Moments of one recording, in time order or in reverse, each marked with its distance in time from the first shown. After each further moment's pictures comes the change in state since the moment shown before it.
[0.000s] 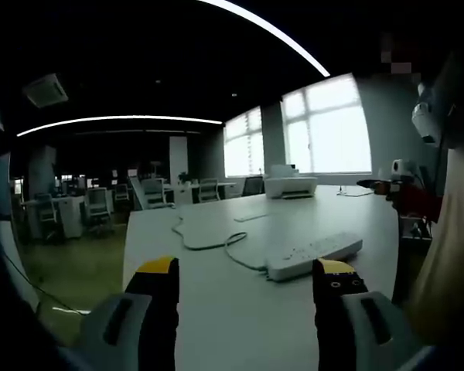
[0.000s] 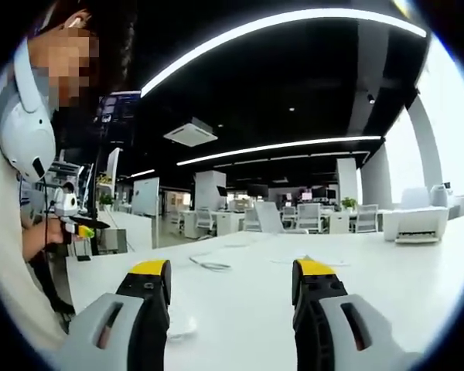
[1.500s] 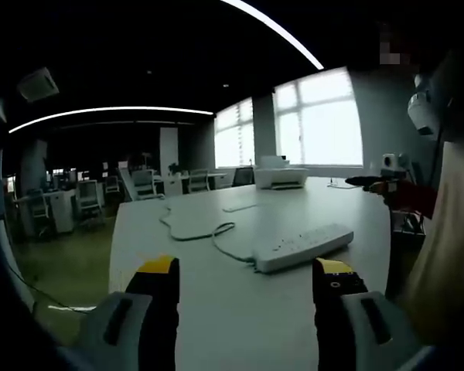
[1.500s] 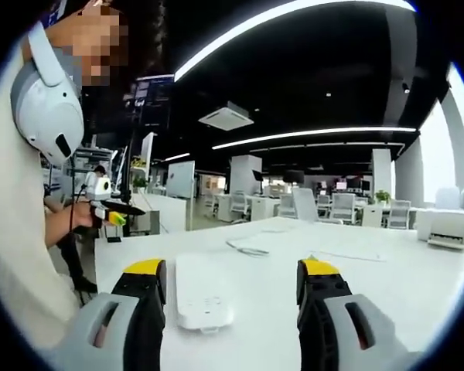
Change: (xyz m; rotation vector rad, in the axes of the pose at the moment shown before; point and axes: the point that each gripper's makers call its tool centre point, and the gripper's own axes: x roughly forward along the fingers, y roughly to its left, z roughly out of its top) left arm 0.009 -0.015 -0.013 -0.010 0.055 -0.059; right arm 0.016 0.049 -0.025 -0.038 0.102 0.211
